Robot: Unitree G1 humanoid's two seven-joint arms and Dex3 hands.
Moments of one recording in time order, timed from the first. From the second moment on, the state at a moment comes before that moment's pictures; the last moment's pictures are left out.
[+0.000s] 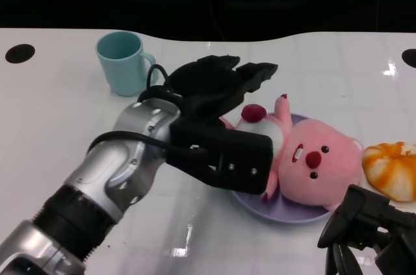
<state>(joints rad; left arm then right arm) -0.70 0.22 -0.55 0.26 0.70 0.02 -0.27 0.47 -0.13 0.07 -0.49 0.11 -0.16 0.26</state>
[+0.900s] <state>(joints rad) -0.32 0.36 -0.25 0.08 0.33 -0.34 -0.26 0.46 -0.13 0.06 -0.48 0.12 -0.16 0.26</state>
